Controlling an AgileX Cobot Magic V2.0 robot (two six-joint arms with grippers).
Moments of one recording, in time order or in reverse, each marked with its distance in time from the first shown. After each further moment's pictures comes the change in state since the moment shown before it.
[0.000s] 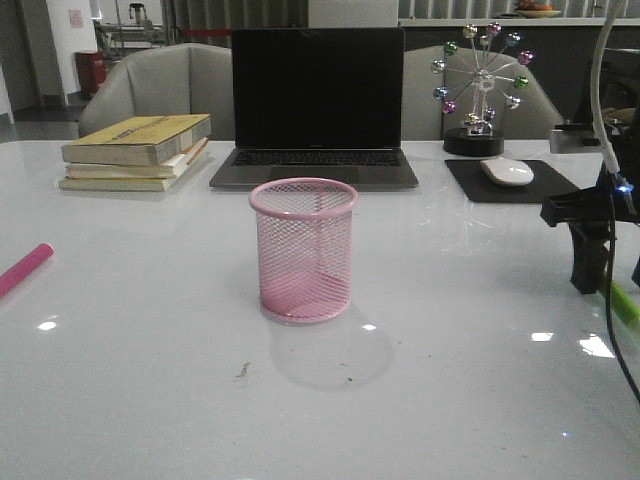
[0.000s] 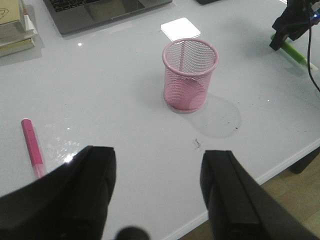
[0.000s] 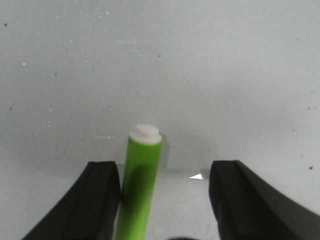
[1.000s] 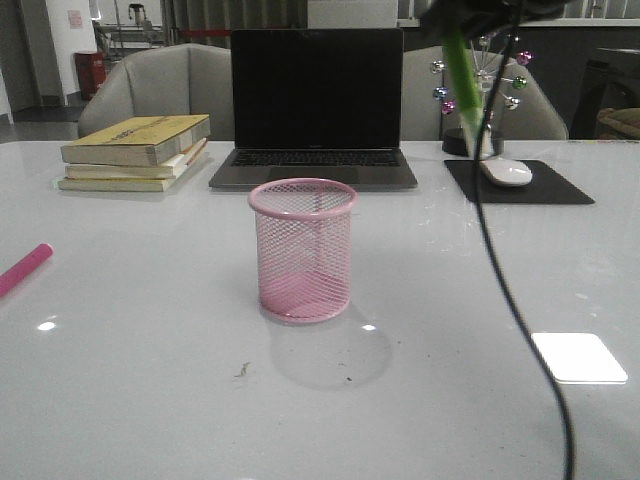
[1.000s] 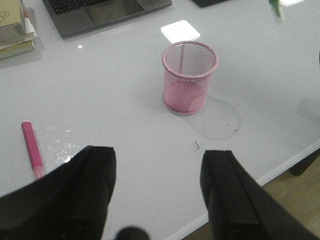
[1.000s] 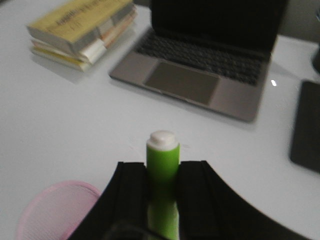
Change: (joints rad) left arm 0.000 0.000 0.000 0.000 -0.008 0.000; right arm 0.404 -0.540 0.311 0.052 -0.761 -0.014
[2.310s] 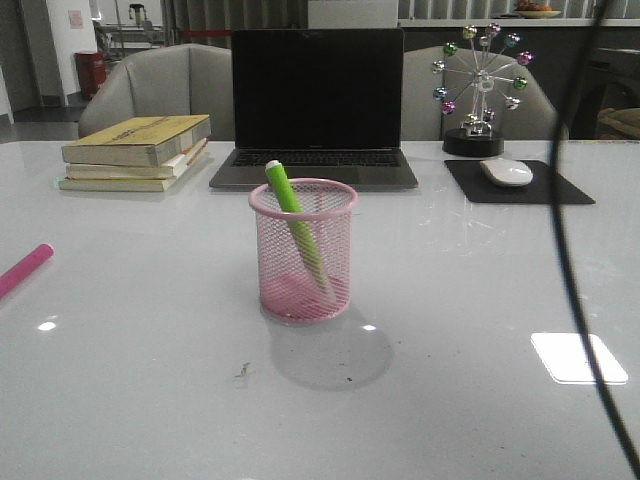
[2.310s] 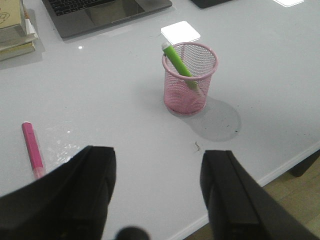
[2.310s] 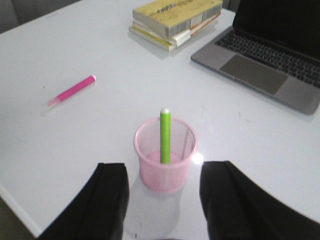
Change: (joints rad) left arm 0.000 0.000 0.000 0.000 -0.004 0.000; right arm 0.211 -0.424 0.153 -0.045 0.325 -0.001
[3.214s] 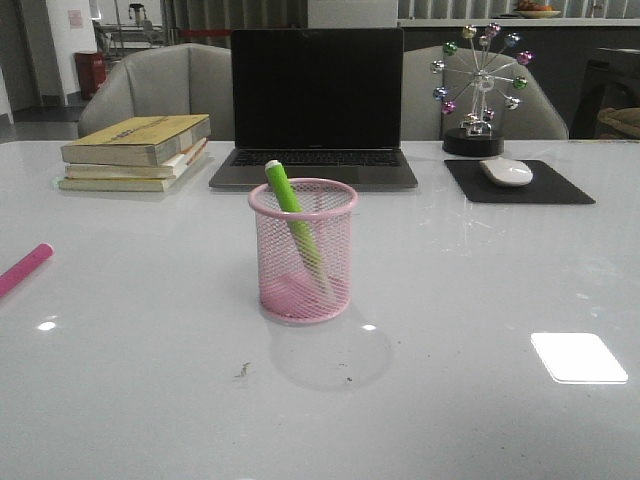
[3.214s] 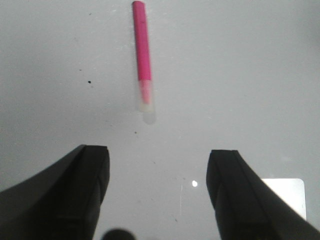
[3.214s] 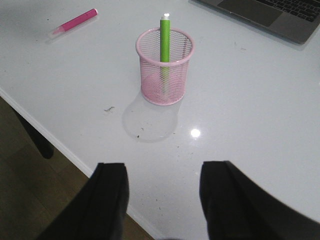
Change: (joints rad) left arm 0.388 0.731 -0.318 0.122 0.170 -0.123; right arm 0.000 -0.449 0.317 -0.002 0.205 0.000
